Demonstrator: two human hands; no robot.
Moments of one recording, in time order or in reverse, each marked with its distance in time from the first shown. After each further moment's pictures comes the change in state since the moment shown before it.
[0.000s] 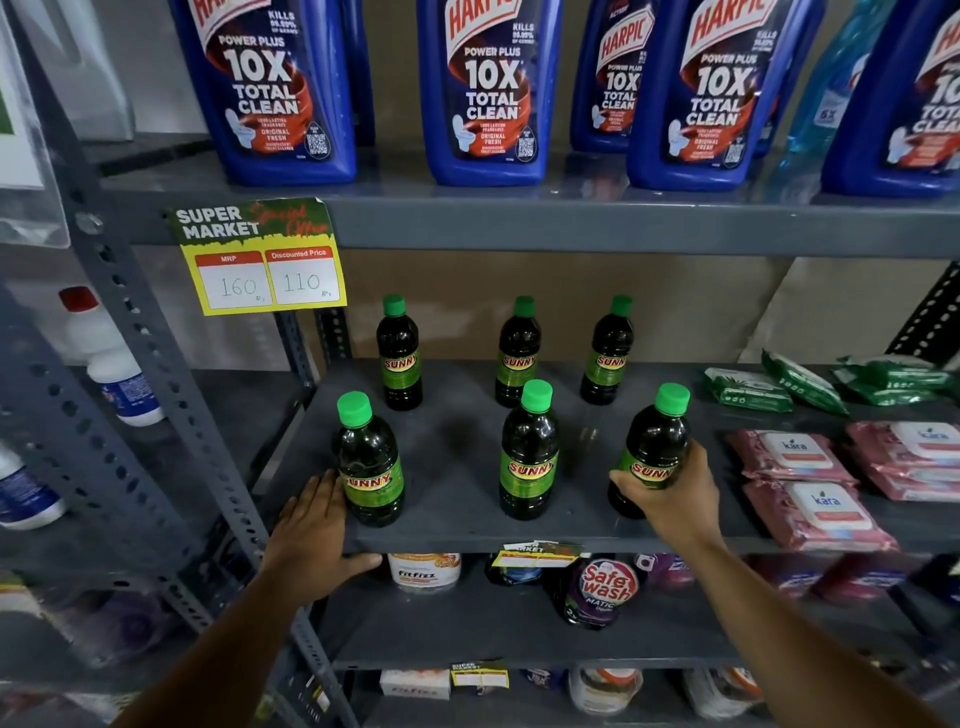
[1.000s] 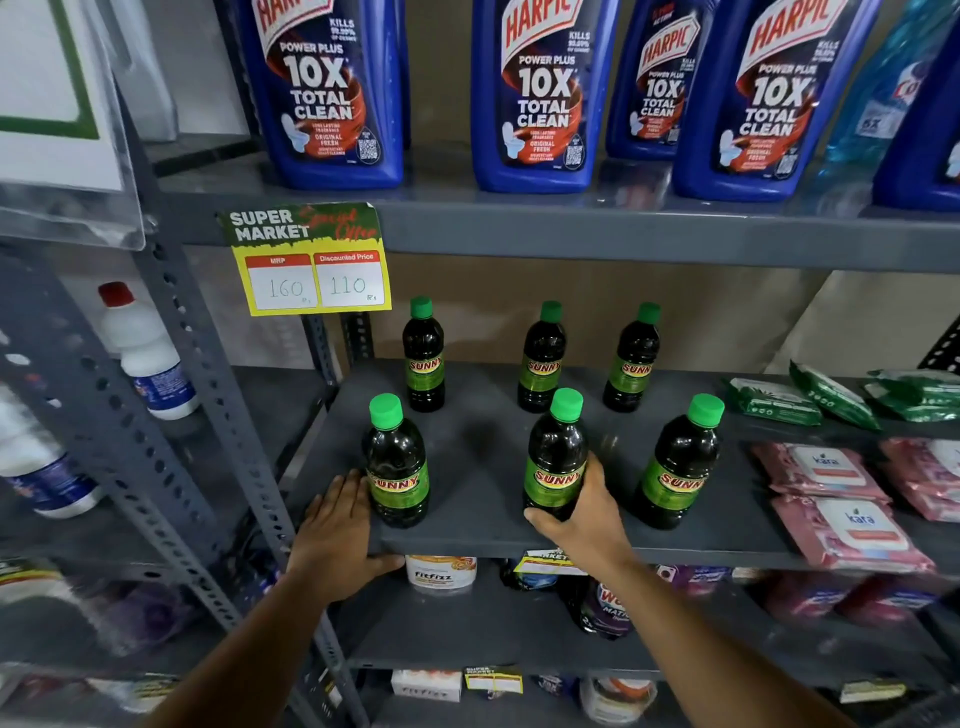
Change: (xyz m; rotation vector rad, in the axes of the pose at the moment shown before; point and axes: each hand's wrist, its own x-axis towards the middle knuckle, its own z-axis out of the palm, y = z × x) left_hand -0.002 0.000 -0.001 -0.016 -0.012 -0.004; right_hand -0.055 -0.049 0.088 0.046 -0.366 -0.135
